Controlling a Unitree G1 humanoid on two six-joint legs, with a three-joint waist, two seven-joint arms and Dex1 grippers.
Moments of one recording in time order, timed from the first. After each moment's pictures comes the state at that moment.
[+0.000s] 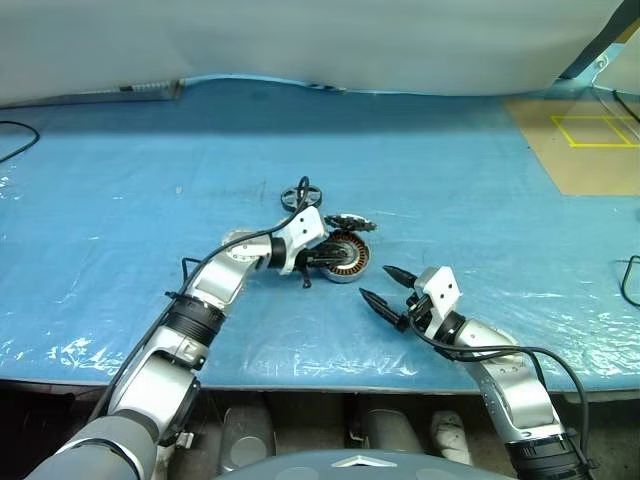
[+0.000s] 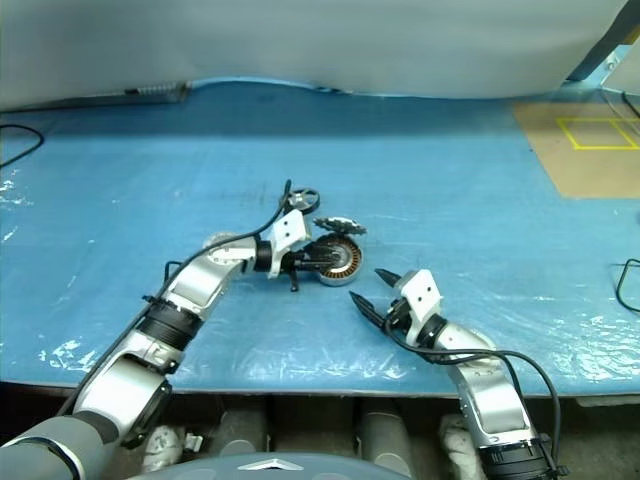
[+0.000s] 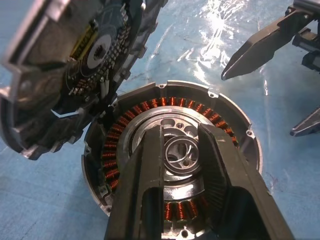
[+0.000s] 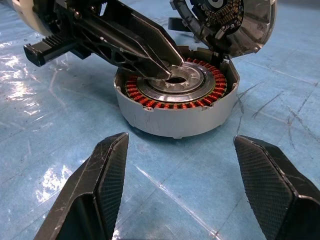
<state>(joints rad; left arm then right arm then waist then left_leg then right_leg) -0.64 0.26 -0.32 0.37 -0.07 0.16 -0.97 0.08 -0.38 0.07 -0.21 0.23 0.14 0.65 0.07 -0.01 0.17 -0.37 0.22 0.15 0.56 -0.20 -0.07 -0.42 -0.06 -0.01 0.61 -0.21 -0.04</state>
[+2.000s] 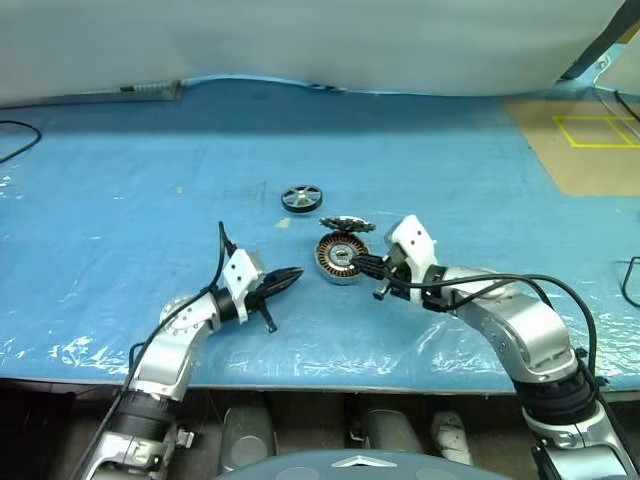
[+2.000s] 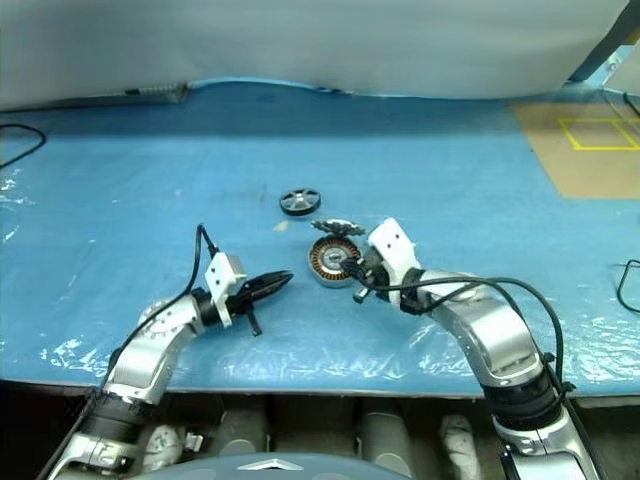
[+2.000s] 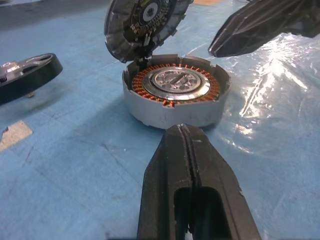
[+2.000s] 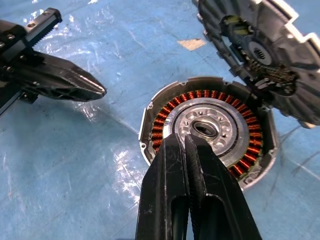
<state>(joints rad) -0.08 0.33 -0.10 0.00 -0.22 -0.02 -0.86 -0.33 -0.51 0.17 -0.44 0.39 0.95 0.58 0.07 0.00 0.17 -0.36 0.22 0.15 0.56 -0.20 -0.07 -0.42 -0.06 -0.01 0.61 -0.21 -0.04</state>
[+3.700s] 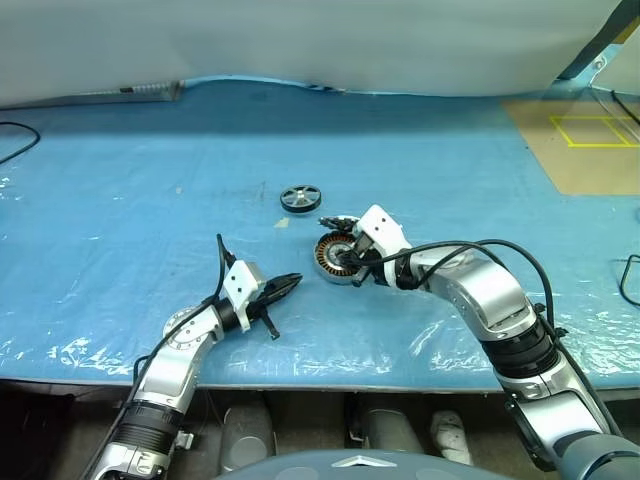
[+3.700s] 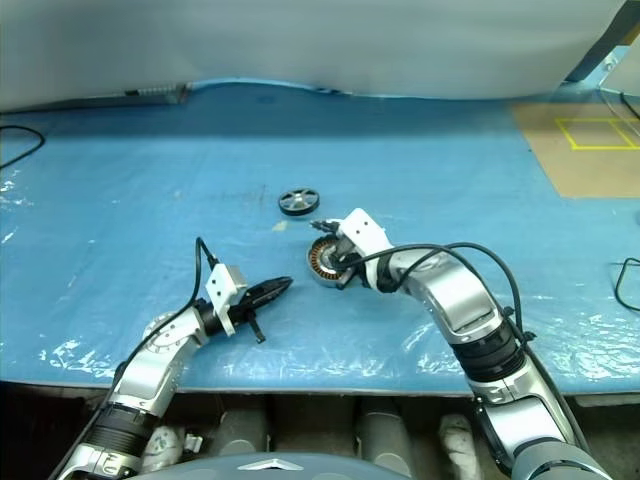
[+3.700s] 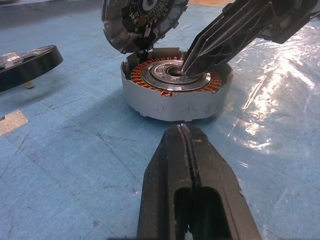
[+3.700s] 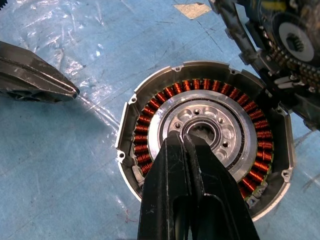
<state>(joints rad) -0.08 0.30 -0.12 0.06 -0.22 -0.10 -0.83 -0.50 -0.48 0.30 -0.29 0.28 1.04 0.59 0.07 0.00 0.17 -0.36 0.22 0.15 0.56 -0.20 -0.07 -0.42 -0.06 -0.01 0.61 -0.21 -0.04</state>
